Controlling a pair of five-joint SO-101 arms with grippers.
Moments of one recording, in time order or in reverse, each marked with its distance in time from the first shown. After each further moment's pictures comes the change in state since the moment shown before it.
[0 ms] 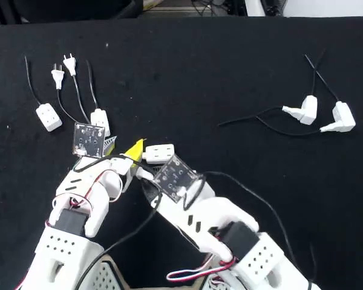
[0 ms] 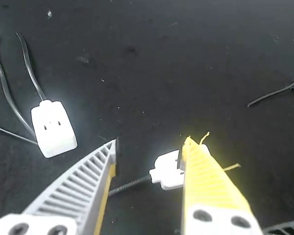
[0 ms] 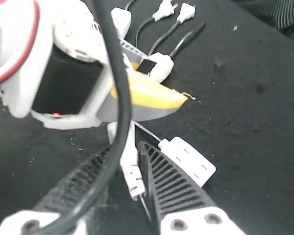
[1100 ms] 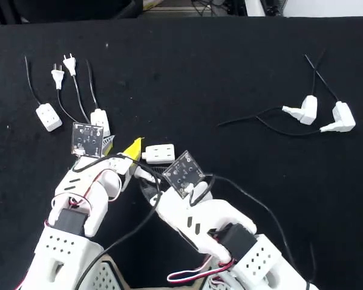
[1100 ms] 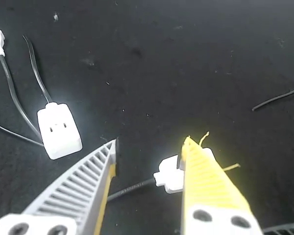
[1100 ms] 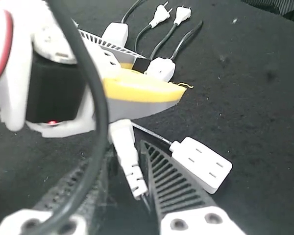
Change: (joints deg) left arm -0.1 0.1 -0.1 -0.1 -0.1; right arm -0.2 -1.5 3.8 -5.1 -9.6
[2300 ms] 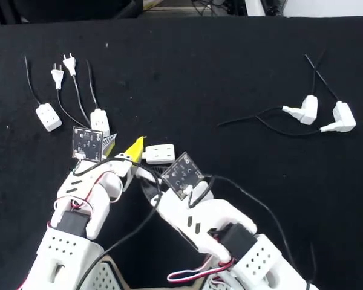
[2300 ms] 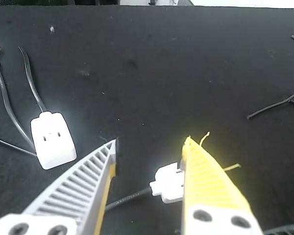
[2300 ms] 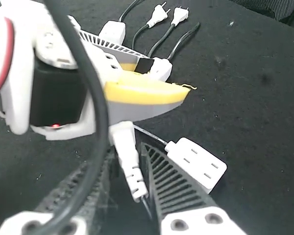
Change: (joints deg) left arm 0.0 -0.1 4.2 -7.7 0.1; right arm 0.2 0.0 0.1 1.1 2.9
